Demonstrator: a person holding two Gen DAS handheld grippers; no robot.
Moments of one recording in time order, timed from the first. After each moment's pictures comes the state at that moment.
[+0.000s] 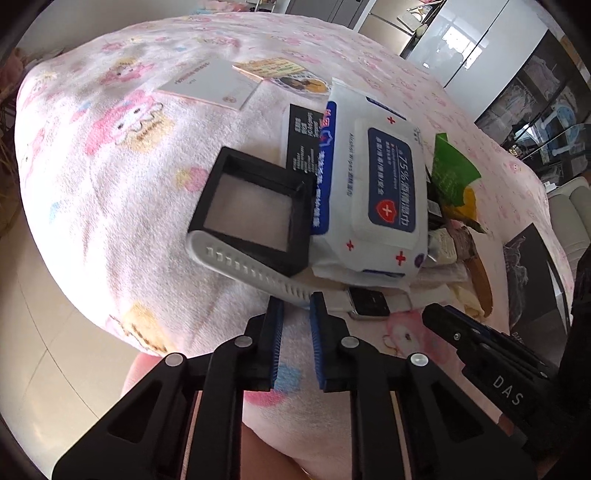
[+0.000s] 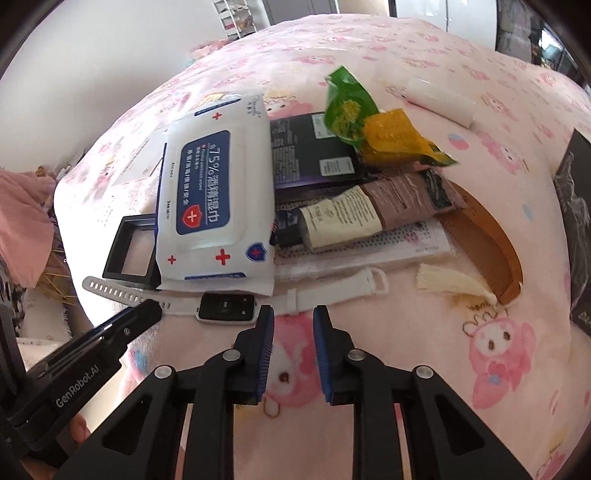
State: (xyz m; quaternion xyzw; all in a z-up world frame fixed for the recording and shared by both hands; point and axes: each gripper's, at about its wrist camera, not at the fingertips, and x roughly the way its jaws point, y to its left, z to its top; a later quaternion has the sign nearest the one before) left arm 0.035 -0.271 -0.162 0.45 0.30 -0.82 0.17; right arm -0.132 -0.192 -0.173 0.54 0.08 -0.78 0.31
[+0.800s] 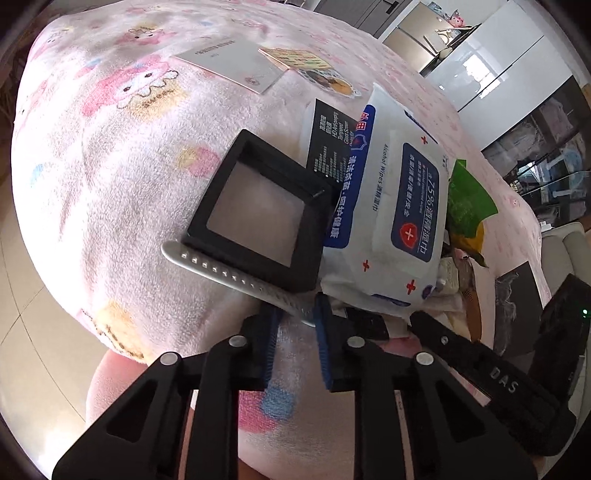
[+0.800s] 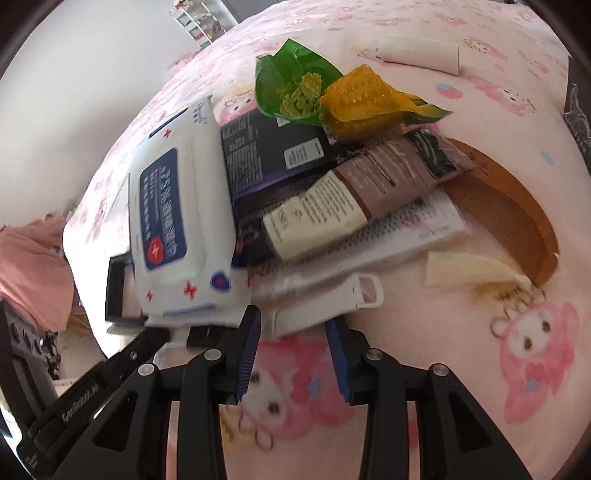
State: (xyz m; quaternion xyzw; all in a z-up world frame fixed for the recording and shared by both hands) left arm 0.001 -0.305 -0.178 0.43 0.37 -0.81 0.18; right arm -0.132 -0.201 -0.208 0.57 -0.02 -0.76 0.30
